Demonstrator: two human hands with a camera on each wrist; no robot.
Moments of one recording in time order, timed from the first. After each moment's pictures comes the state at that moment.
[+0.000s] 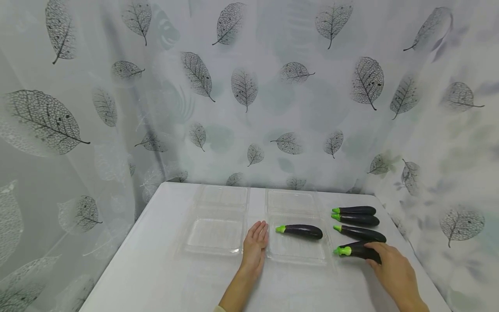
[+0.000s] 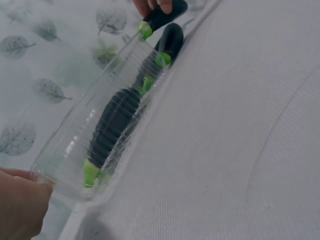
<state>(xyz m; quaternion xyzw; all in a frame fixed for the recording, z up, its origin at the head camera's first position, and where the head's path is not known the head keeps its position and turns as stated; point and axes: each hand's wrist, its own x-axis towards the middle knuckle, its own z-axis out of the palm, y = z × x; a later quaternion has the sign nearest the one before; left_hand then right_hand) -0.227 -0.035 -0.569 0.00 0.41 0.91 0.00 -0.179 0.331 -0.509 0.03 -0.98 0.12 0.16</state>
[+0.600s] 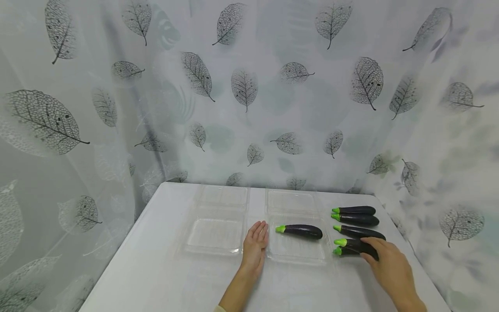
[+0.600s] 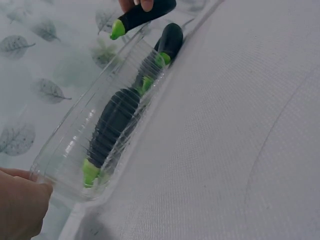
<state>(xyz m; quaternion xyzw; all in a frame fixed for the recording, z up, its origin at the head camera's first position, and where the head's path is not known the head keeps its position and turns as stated) -0.227 -0.035 -0.570 0.01 0.41 0.91 0.00 -0.177 0.316 -0.499 0.04 -0.97 0.16 0.20</state>
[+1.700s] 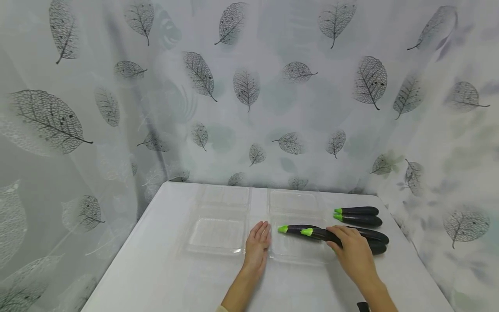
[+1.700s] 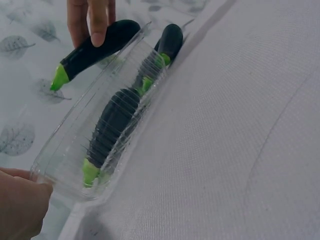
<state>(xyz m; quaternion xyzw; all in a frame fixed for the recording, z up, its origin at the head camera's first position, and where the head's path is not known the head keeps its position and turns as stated) -0.228 -0.034 -0.569 0.00 0.40 0.92 0.00 -0.203 0.234 -0.491 0.13 -0.95 0.17 0.23</state>
